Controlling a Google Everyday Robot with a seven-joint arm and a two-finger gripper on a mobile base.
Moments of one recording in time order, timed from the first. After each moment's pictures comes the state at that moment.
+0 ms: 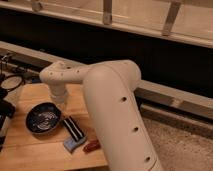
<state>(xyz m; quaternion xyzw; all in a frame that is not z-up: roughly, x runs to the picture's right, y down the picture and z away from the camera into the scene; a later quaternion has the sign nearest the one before) -0.258 0.113 0.830 -0.36 0.14 0.44 0.81</state>
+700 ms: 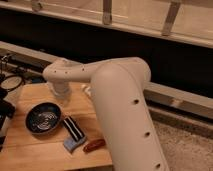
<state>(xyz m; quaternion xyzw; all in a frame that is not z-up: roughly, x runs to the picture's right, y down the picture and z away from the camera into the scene) -0.224 0.087 0.819 -0.33 0.12 0.49 0.80</state>
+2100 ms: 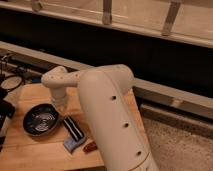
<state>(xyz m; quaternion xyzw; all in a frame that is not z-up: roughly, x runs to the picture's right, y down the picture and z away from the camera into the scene) -0.271 0.143 0.854 -0.38 0.17 0.47 0.78</state>
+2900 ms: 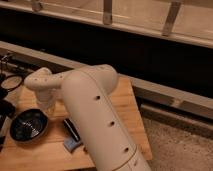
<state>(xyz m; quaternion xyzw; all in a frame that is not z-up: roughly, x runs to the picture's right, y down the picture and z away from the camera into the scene) -0.330 0.152 0.837 -0.38 0.16 0.42 0.81</state>
